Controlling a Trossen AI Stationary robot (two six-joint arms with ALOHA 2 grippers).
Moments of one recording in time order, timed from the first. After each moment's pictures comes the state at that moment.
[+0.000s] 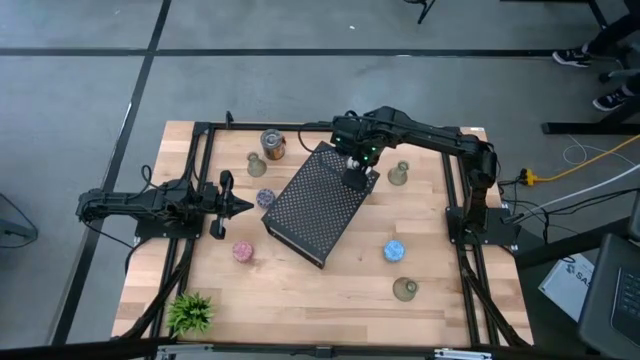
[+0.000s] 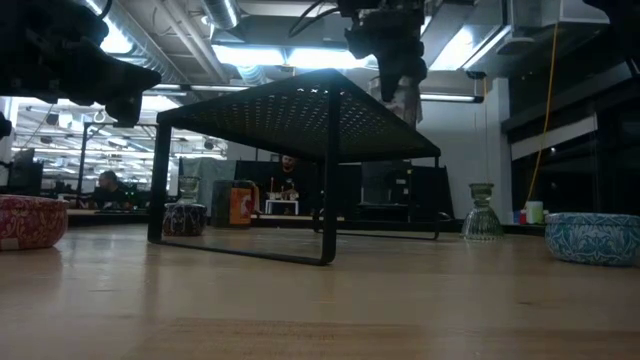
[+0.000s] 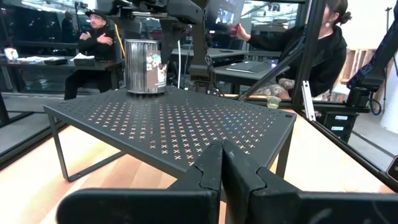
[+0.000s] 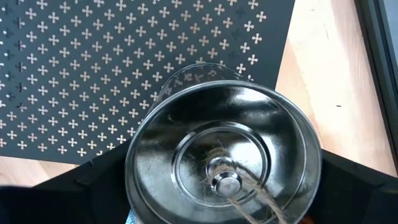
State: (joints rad) left arm 0.01 0.00 0.01 0.00 -0.01 -0.07; right arm -0.23 1.91 1.98 -1.49 0.05 0.17
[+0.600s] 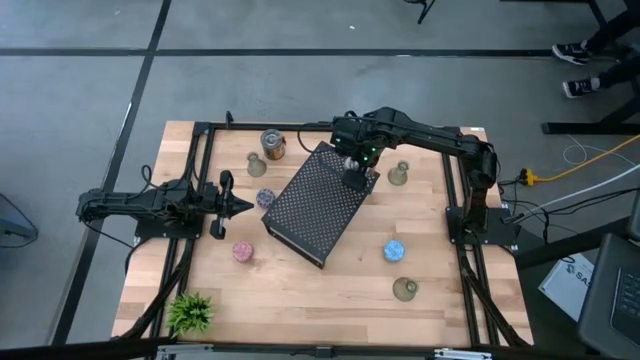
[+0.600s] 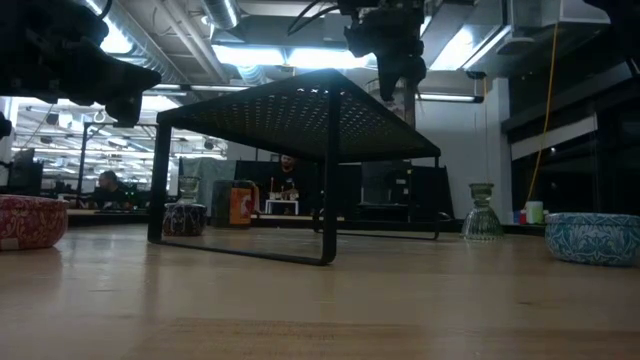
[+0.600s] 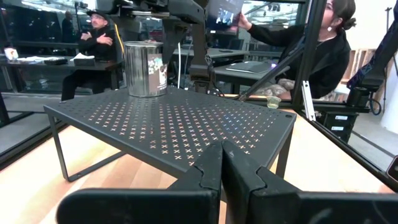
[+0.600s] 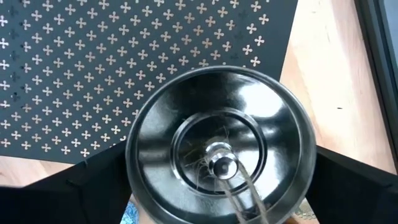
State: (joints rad) left arm 0.01 0.00 0.01 0.00 -0.01 -0.07; right arm -0.23 1.91 1.98 -1.48 0.05 0.17
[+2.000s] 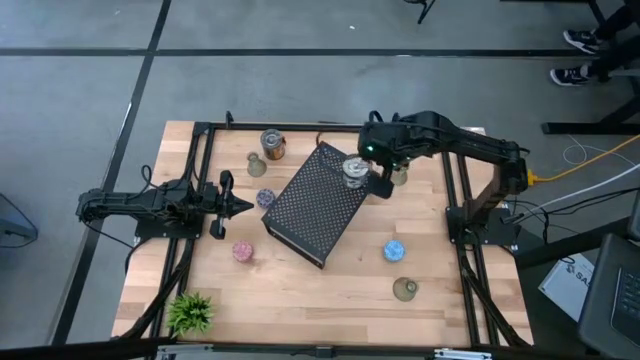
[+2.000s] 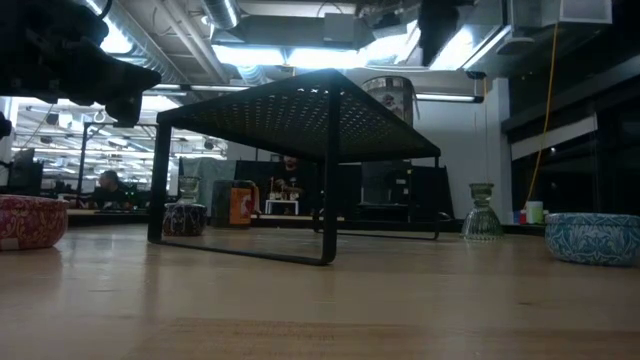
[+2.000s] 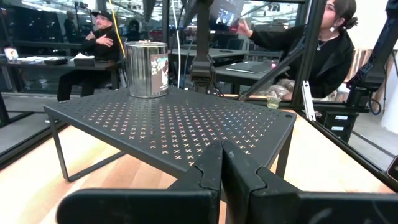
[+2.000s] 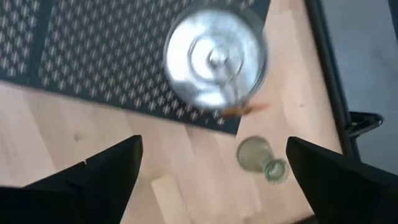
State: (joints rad) left arm 0.01 0.00 0.01 0.00 -0.01 -0.07; right arm -0.11 1.67 1.91 -1.54 0.17 0.16
